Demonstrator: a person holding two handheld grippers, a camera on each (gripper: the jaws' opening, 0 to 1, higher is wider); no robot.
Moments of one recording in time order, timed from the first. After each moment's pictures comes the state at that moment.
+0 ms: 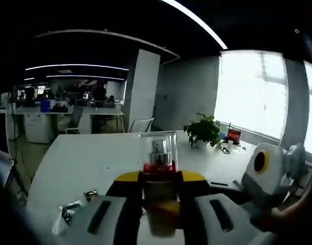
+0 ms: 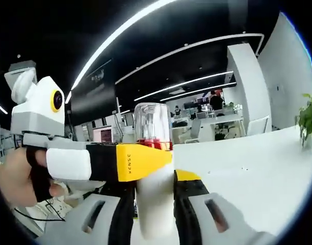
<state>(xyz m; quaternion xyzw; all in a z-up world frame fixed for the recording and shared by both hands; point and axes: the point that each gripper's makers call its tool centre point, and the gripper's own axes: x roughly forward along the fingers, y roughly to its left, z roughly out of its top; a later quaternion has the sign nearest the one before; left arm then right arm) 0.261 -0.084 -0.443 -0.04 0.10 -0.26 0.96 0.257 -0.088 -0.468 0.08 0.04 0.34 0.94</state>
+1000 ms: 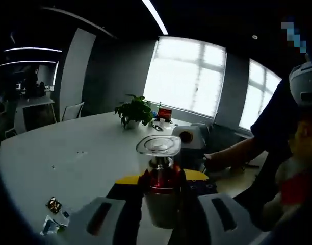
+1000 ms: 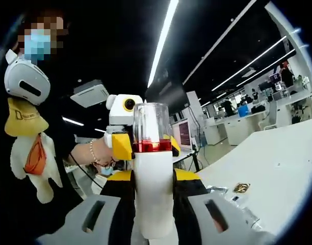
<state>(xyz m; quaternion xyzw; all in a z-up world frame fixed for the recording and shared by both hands) 0.221 -0.105 -0.452 -0.01 0.16 -0.56 0.81 0.197 -0.080 -0.478 0.13 0.03 0.65 0.75</state>
